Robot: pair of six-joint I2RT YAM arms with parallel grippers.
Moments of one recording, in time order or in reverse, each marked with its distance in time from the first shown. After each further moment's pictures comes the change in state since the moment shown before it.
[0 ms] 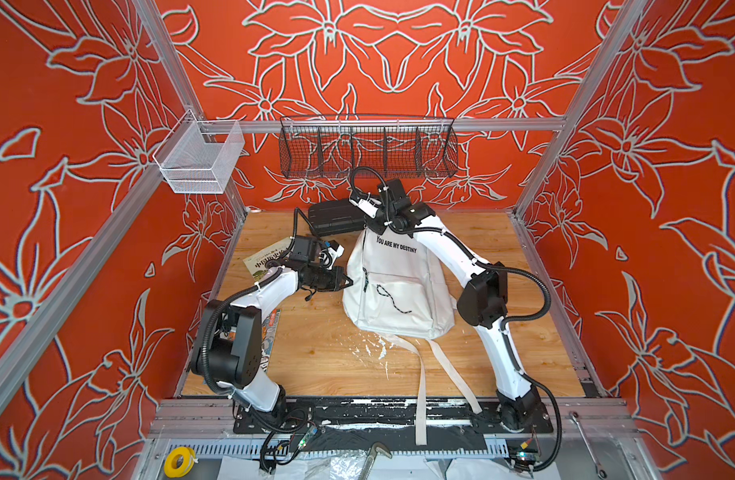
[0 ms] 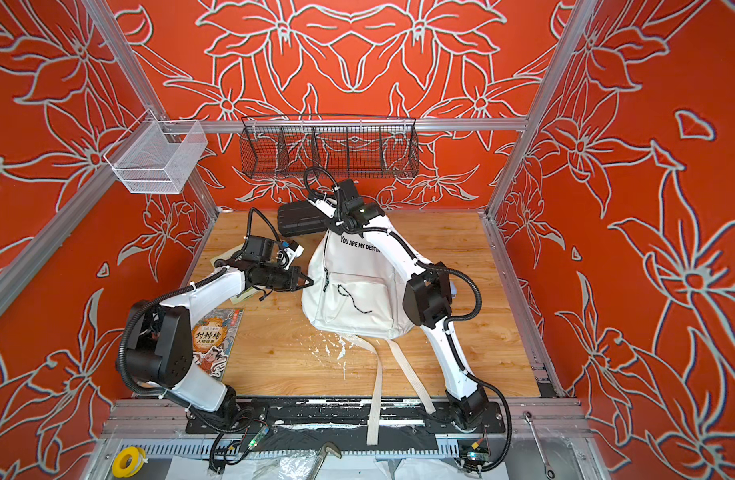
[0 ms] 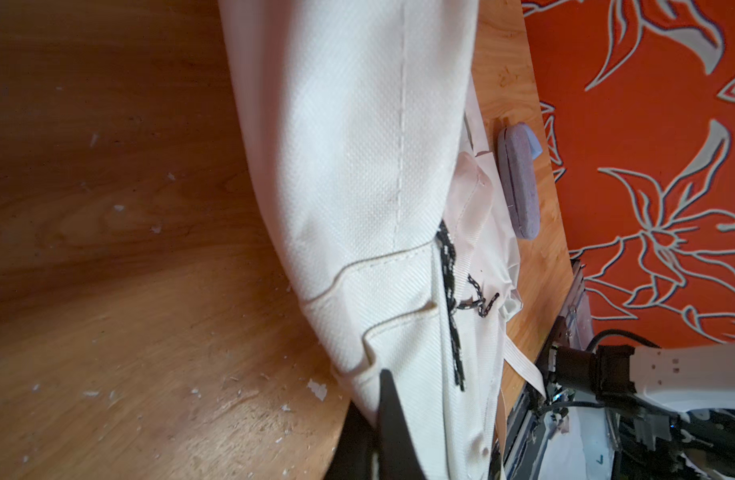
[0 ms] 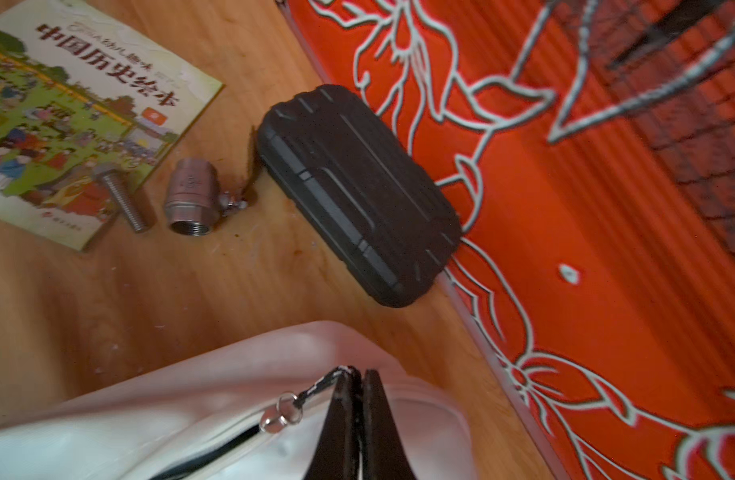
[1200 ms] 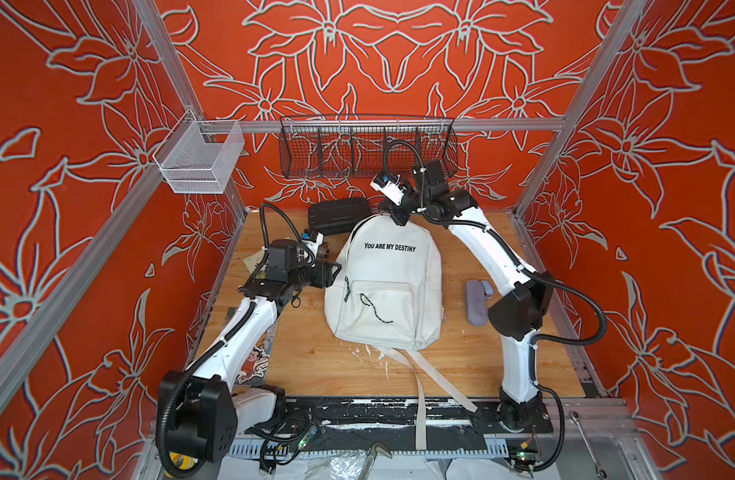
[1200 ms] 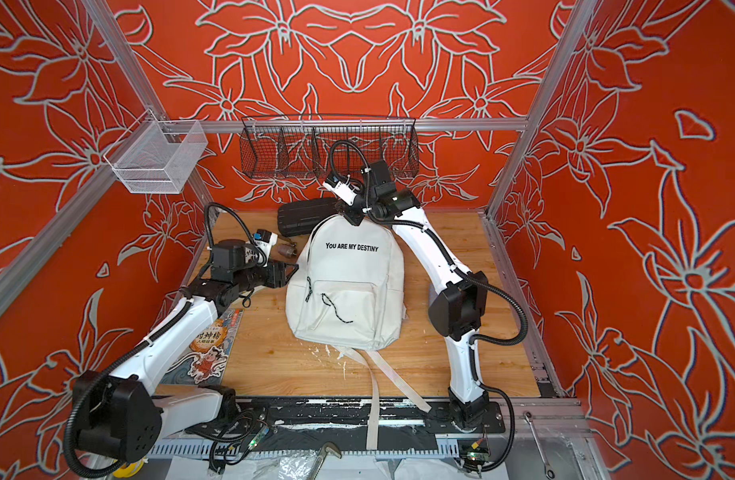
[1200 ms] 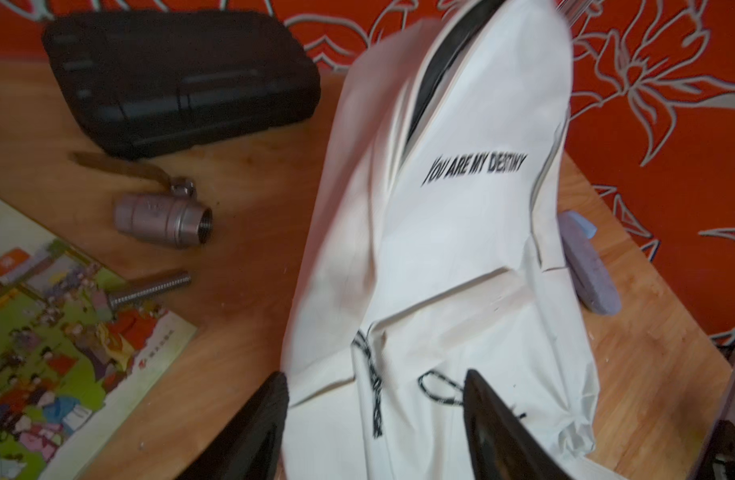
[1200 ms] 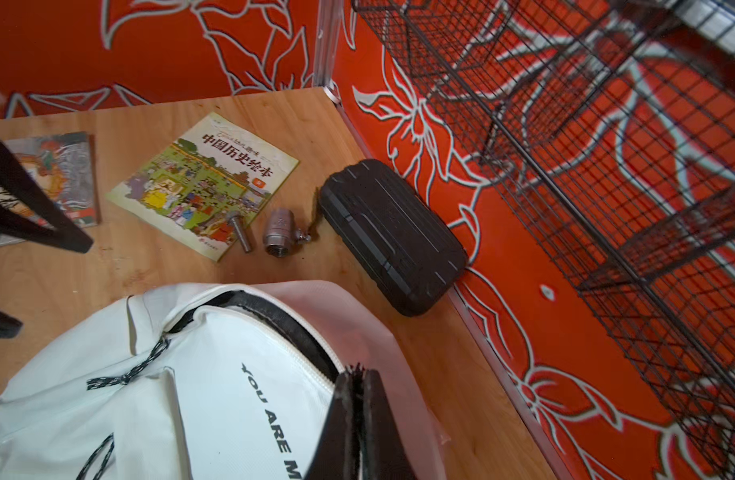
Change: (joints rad) left arm 0.017 -0.373 -0.109 0.199 -0.290 0.083; right arm -0.061 -0.301 -0.187 -0.068 -0.340 -0.008
